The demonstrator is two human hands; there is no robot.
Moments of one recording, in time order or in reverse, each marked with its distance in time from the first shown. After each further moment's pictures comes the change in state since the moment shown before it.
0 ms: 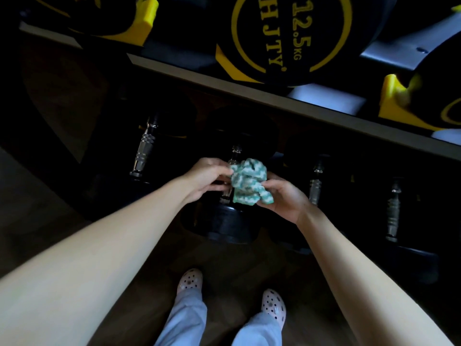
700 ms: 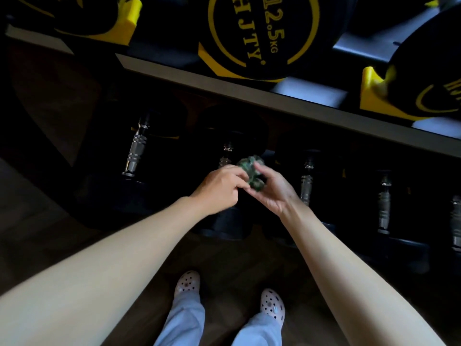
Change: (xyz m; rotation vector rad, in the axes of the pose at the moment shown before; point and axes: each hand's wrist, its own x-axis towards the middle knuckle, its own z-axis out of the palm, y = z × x) left_hand -0.009 -0.025 0.034 1.053 0.011 0.787; right_hand 0.001 0.000 0.011 0.402 0.084 -0.053
